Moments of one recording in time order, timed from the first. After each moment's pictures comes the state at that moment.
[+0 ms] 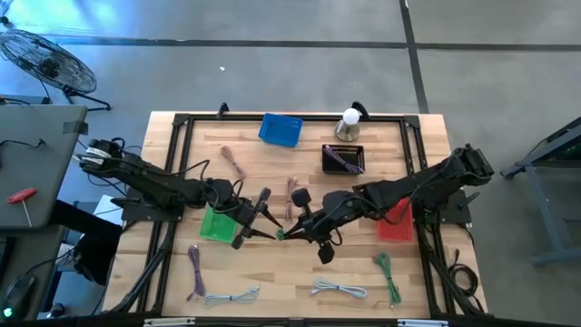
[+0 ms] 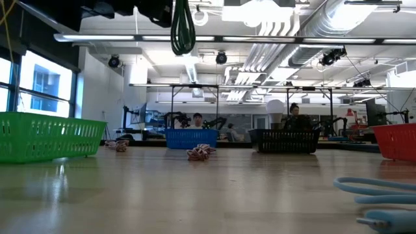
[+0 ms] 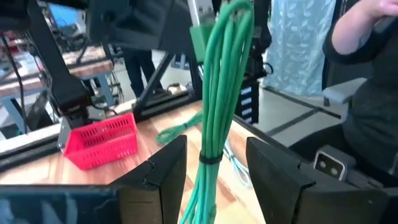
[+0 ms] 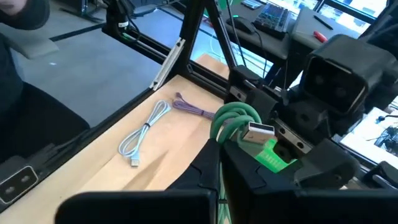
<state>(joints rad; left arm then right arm) -0.22 1.34 0.62 0.67 0.25 0.18 0.30 1.60 1.29 -0.04 -0.04 -0.32</state>
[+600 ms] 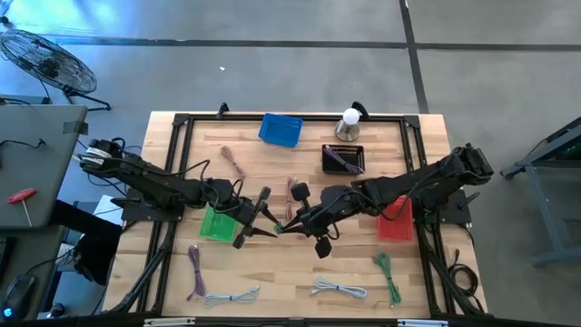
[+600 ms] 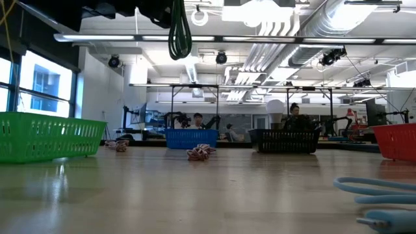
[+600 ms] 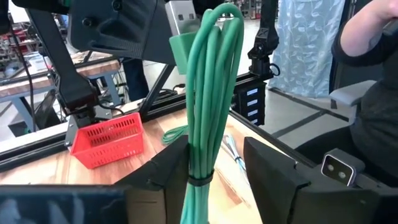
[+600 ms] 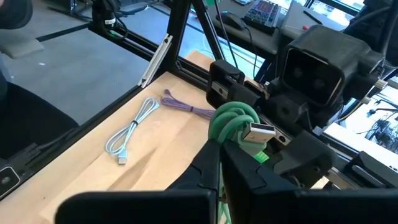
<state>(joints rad) -0.22 1.34 0.62 0.67 0.23 0.17 0.27 1.60 1.29 -0.04 -0.04 -0.32</state>
